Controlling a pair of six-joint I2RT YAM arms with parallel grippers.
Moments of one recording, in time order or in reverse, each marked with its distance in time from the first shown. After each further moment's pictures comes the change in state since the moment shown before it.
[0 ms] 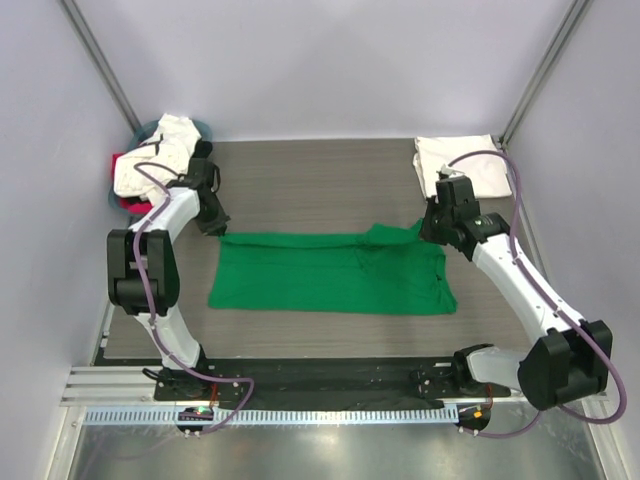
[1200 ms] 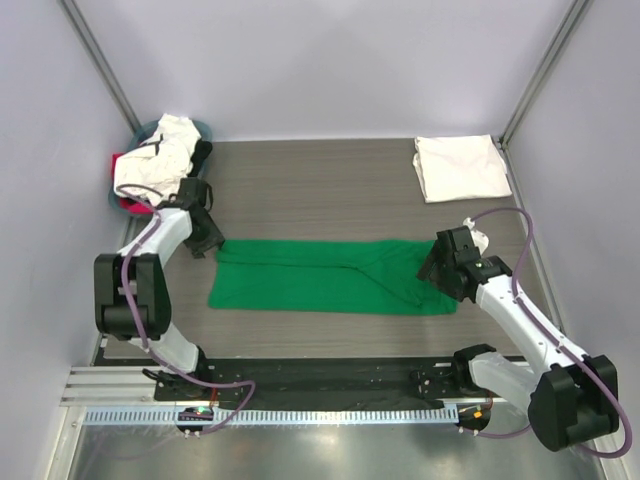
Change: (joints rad) left arm 0.018 -0.156 -0.219 0.037 -0.084 -0.092; right arm 0.000 -0.225 -0.378 -0.071 0.095 0.352
